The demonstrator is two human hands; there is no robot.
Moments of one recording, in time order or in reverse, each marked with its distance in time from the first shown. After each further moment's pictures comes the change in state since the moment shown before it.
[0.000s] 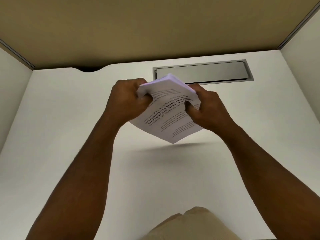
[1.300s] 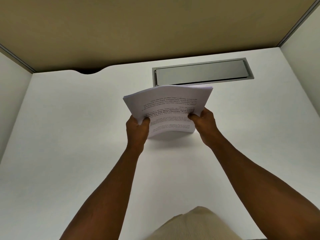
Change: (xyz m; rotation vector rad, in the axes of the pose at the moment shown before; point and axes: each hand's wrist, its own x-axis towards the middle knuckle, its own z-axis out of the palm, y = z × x) left_hand -0.045 -0.046 0.103 -0.773 0.272 -0.534; right_hand -0.012 0.050 0.069 0.812 0.121 0.589
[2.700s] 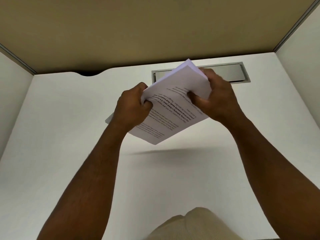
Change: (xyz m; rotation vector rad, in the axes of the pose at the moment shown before) left_hand 0.011 0.104 -0.016 0.841 -0.262 0.415; right_hand -0.022 -0.107 -0.028 -0.734 0.080 -0.688
